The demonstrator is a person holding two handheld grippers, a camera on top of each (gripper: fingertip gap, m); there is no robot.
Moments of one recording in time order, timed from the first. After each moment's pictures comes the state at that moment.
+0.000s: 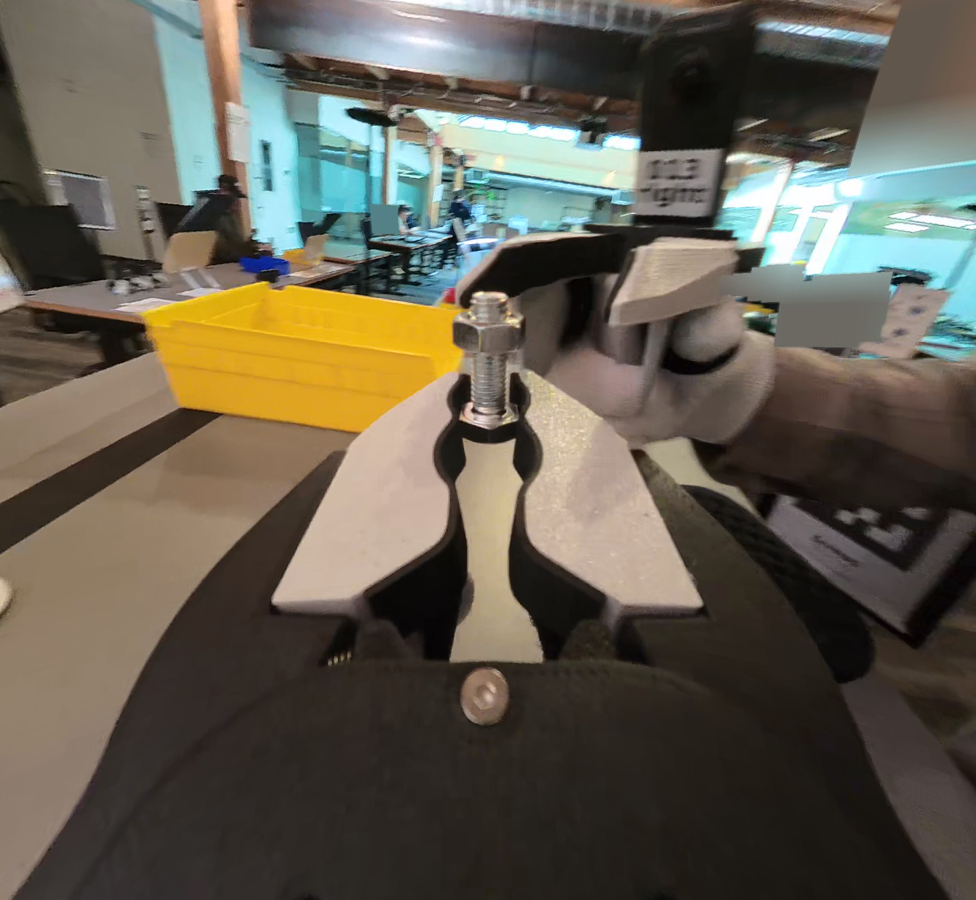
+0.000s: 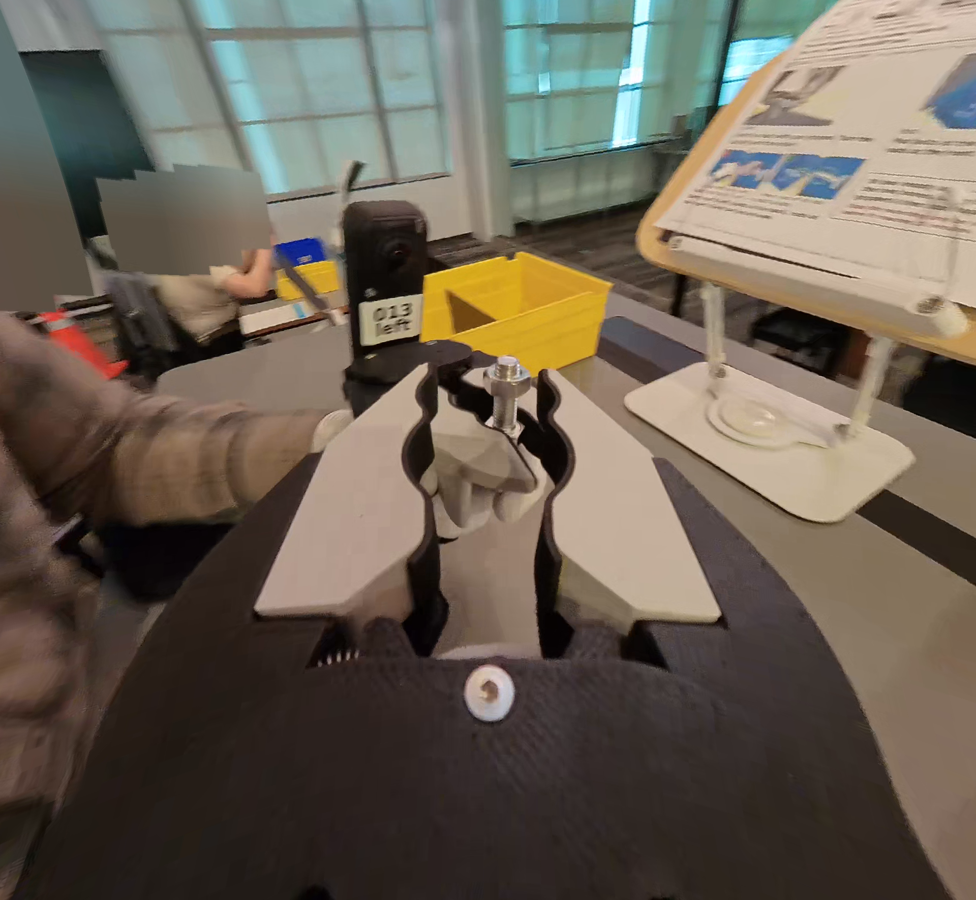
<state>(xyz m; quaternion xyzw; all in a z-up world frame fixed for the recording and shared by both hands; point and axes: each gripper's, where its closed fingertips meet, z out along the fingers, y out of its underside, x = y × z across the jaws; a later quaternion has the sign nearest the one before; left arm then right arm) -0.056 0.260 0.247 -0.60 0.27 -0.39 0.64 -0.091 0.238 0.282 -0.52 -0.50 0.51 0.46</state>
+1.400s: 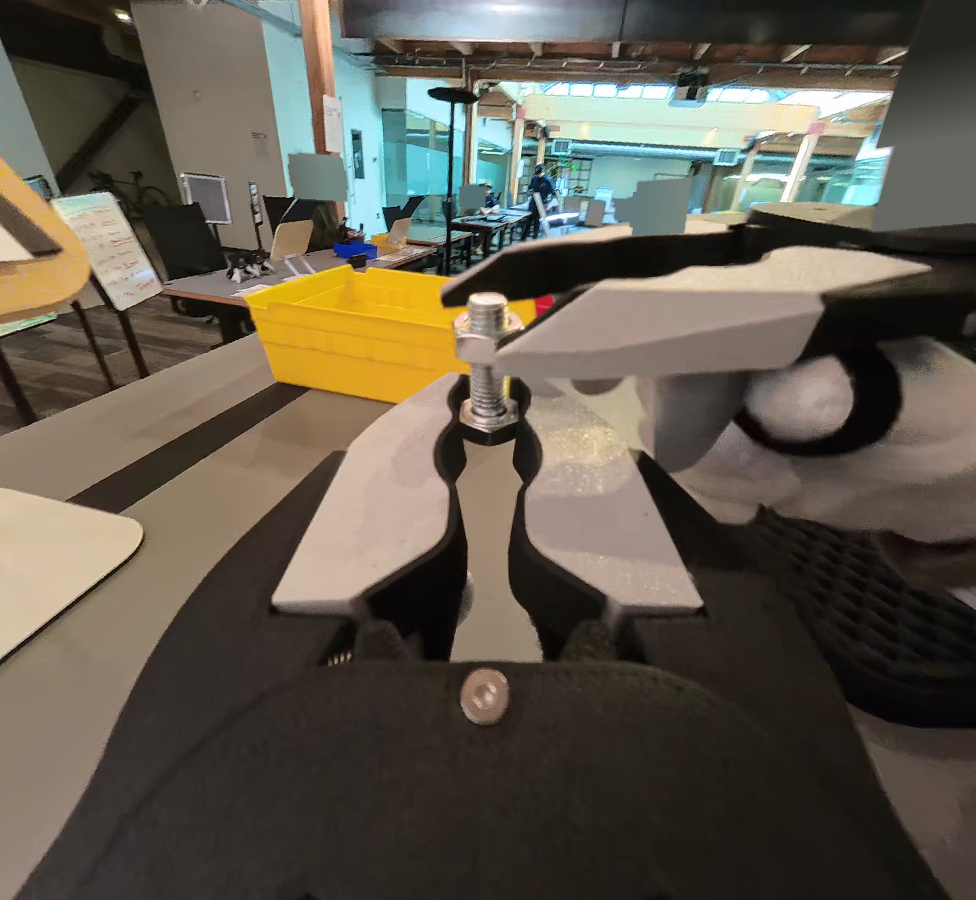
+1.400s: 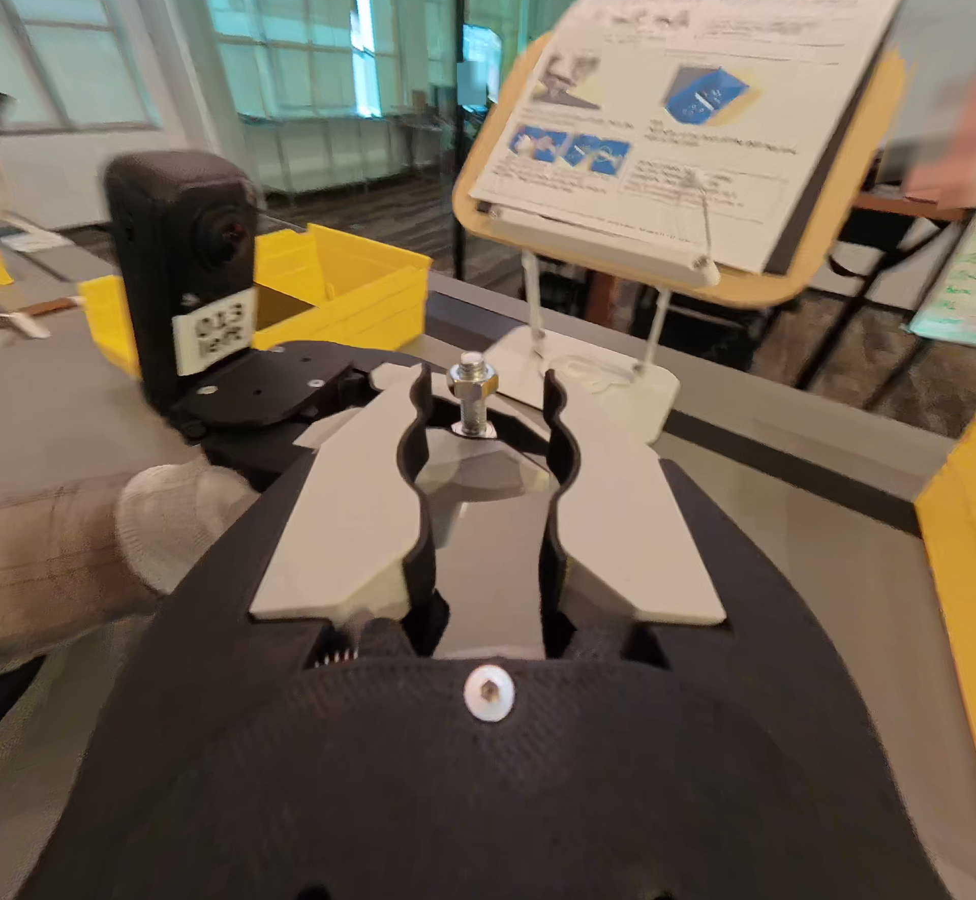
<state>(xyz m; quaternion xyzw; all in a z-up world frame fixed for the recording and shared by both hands) -0.066 0.276 0.235 -0.64 0.24 -0.31 0.66 -0.105 0.262 0.265 -0.62 -0.41 0.33 0.58</state>
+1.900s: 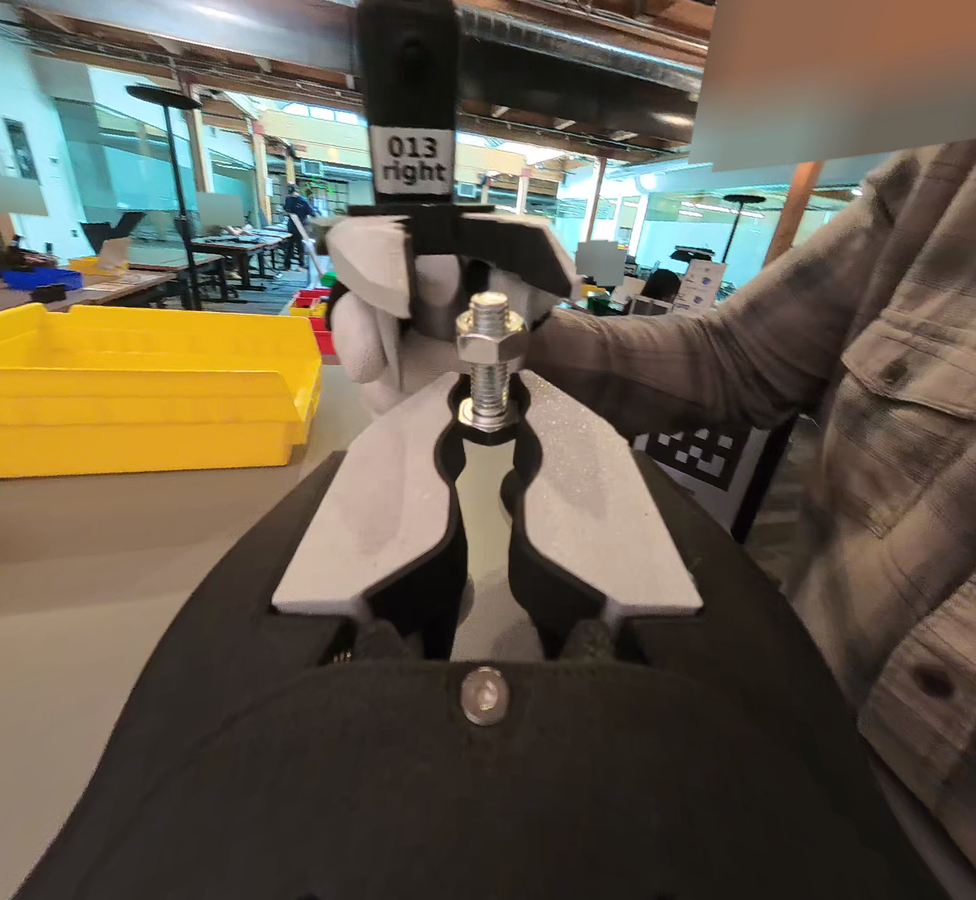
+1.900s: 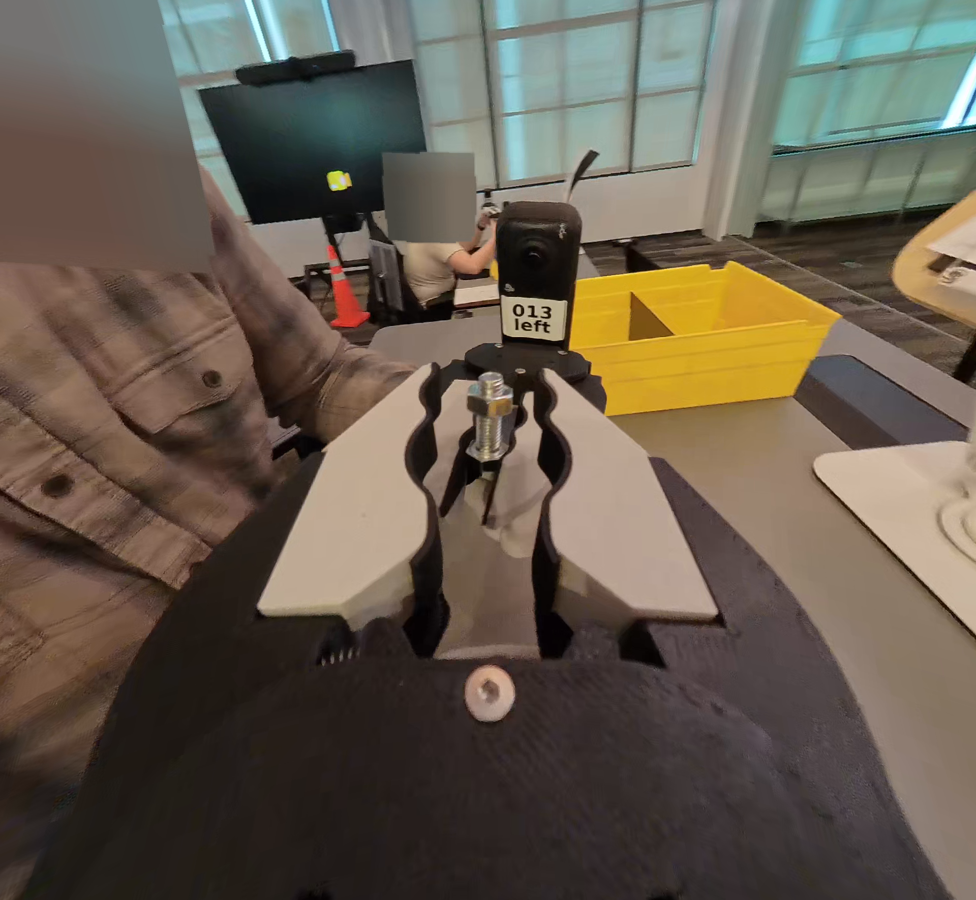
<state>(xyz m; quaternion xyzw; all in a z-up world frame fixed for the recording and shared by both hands) -0.031 0.213 0.255 -0.54 0.36 -0.49 0.58 -0.082 0.203 0.291 -0.39 -0.60 0.62 0.32</state>
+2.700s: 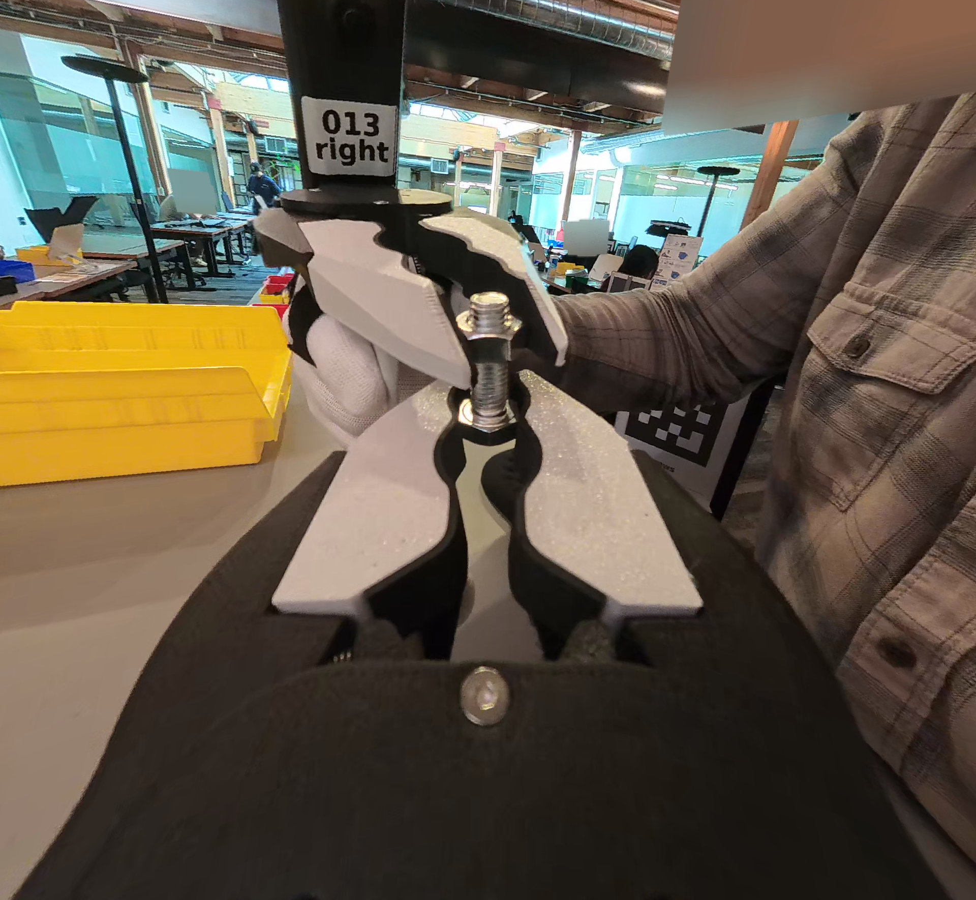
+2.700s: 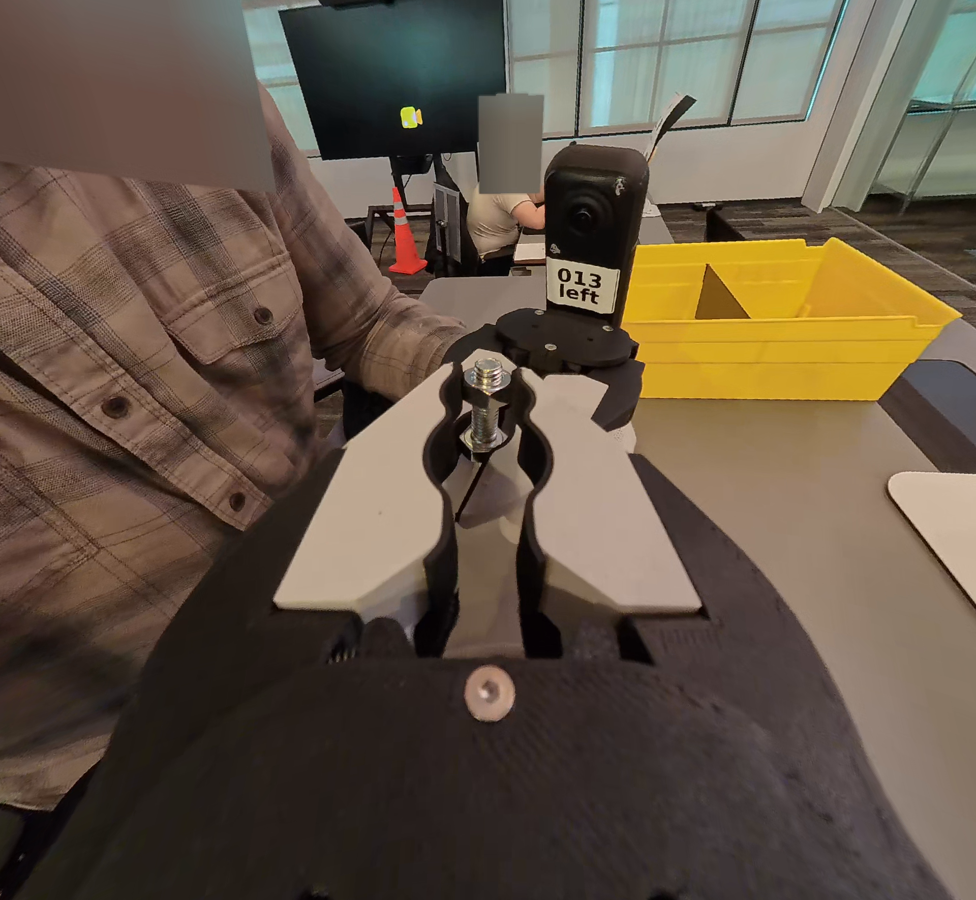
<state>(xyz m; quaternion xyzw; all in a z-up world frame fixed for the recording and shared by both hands) -0.022 0.202 0.252 -0.54 0.39 -0.49 0.56 -0.078 0.185 0.276 -0.35 -0.66 0.61 0.26</state>
